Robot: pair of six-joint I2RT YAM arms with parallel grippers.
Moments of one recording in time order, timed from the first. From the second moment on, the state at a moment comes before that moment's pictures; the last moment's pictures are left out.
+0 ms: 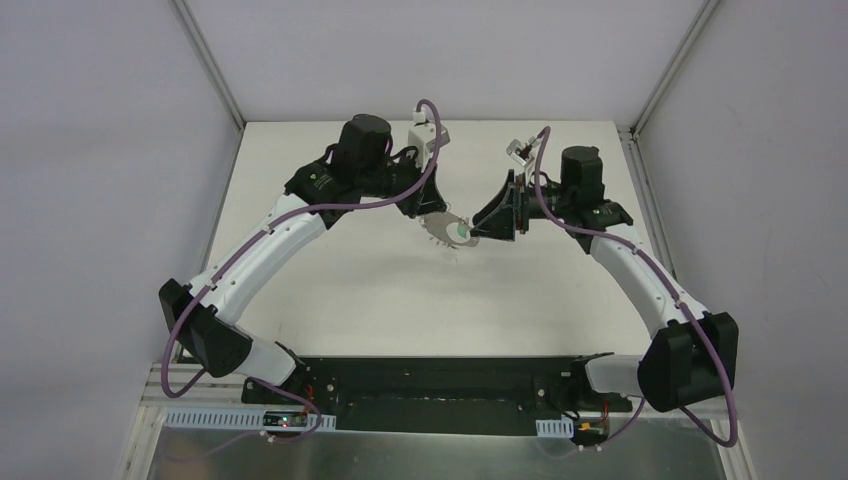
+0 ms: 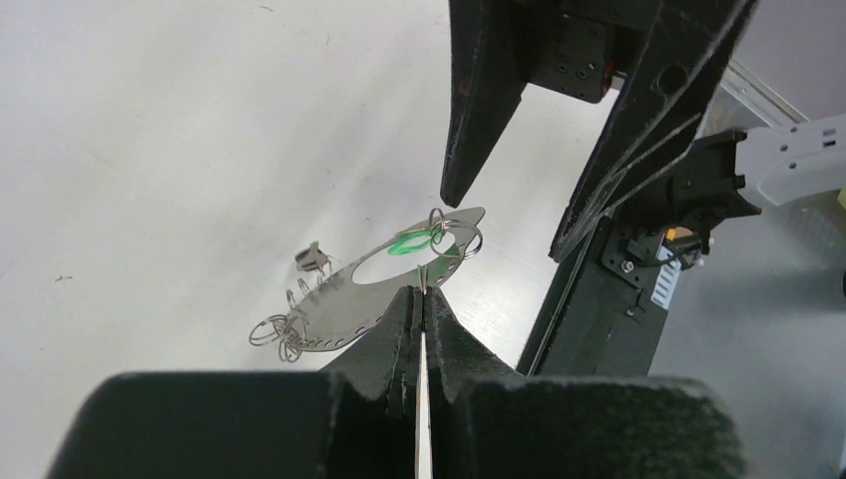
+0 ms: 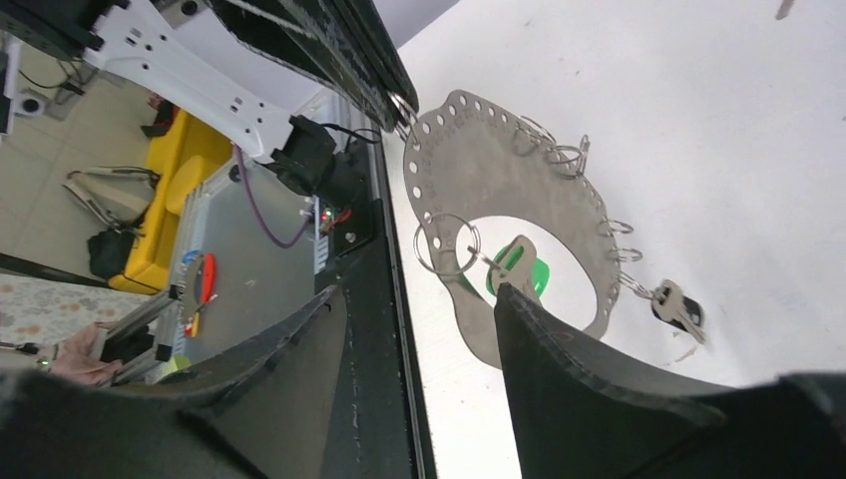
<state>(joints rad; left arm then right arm) -0.65 1.45 1.54 -0.58 0.52 -0.06 0.29 1.30 1.05 -0.18 -1.22 0.20</state>
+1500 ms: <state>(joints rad) -0.65 1.49 1.59 -0.64 0.40 -0.18 0.36 1.30 1.06 -0.33 -1.06 0.04</state>
